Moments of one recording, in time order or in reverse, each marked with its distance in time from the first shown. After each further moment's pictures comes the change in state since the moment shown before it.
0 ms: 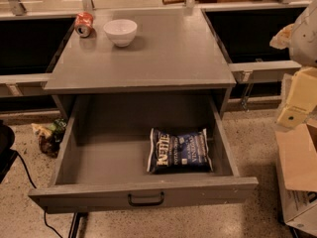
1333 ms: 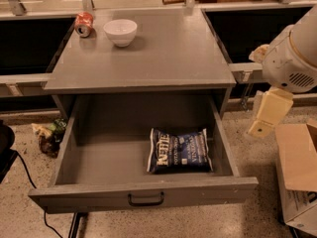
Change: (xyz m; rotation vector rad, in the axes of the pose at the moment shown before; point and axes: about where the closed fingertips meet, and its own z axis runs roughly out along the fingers) arm -0.019 0.001 0.050 0.031 -0.084 -0.007
